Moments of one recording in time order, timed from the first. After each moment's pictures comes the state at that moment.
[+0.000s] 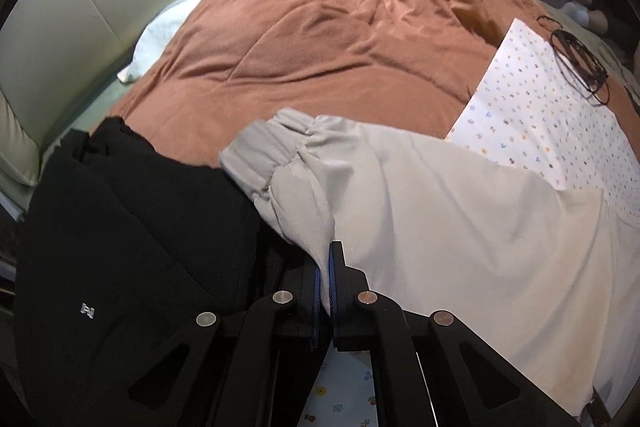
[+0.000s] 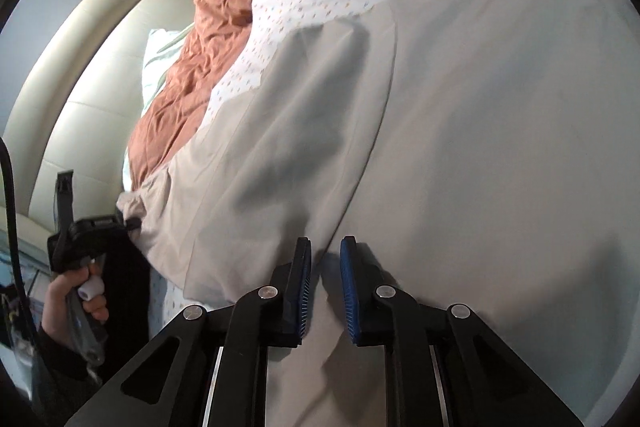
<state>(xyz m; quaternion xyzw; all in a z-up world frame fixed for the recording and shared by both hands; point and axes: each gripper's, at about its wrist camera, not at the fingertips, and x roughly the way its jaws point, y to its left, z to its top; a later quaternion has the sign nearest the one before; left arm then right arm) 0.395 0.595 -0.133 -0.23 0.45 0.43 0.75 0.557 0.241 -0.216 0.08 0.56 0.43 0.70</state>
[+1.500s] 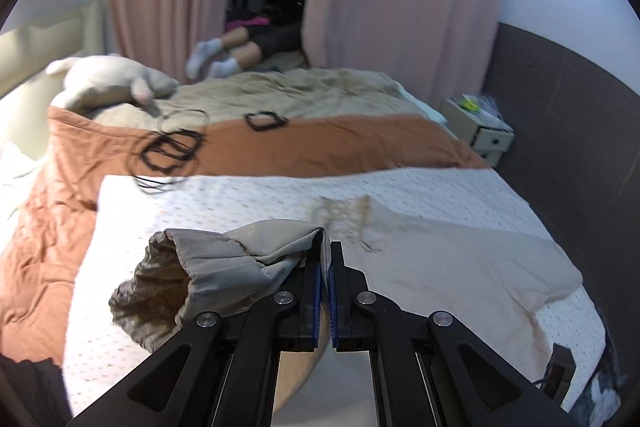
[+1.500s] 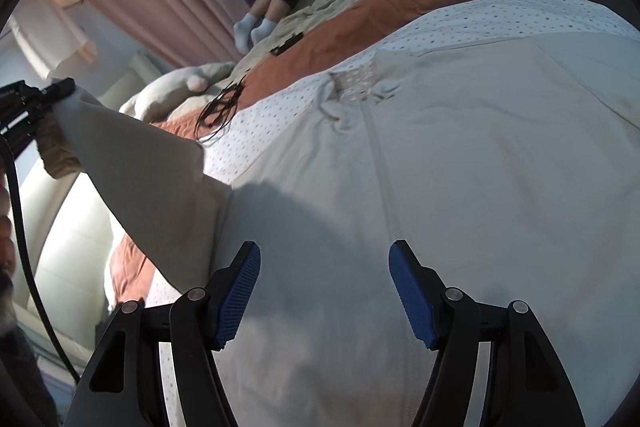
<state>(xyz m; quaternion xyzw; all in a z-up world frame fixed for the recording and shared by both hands) 0.597 0.191 0.072 -0.07 0.34 0.02 0.94 0.568 -0.074 -0.109 0.20 0.43 0.25 0.84</state>
